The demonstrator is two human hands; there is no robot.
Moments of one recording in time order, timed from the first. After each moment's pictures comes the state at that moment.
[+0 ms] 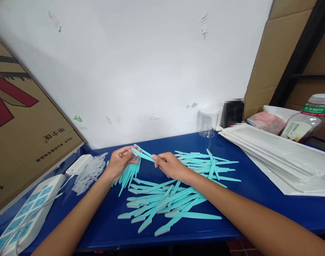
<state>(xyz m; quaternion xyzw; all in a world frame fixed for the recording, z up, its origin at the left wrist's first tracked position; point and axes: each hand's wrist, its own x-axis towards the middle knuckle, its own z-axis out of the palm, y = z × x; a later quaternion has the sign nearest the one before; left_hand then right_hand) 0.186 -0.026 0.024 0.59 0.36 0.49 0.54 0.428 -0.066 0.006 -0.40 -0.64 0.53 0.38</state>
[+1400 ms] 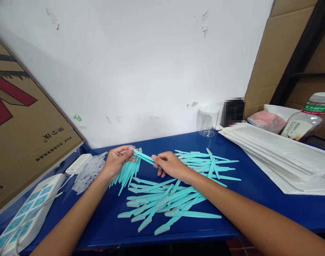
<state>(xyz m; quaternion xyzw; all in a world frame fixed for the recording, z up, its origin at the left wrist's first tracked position) 0.183 -0.025 0.028 0.58 0.38 0.51 0.51 0.427 -0.065 0.006 -0.41 -0.63 0.54 0.38</state>
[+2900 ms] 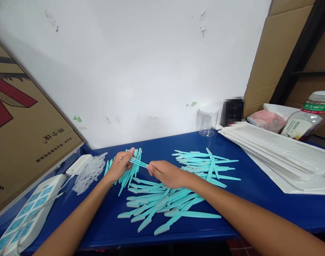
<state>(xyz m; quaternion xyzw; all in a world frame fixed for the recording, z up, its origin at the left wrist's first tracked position) 0.188 -0.028 0.020 0.71 0.39 0.39 0.44 0.427 -0.085 0.025 -0.34 -0.81 0.42 0.25</state>
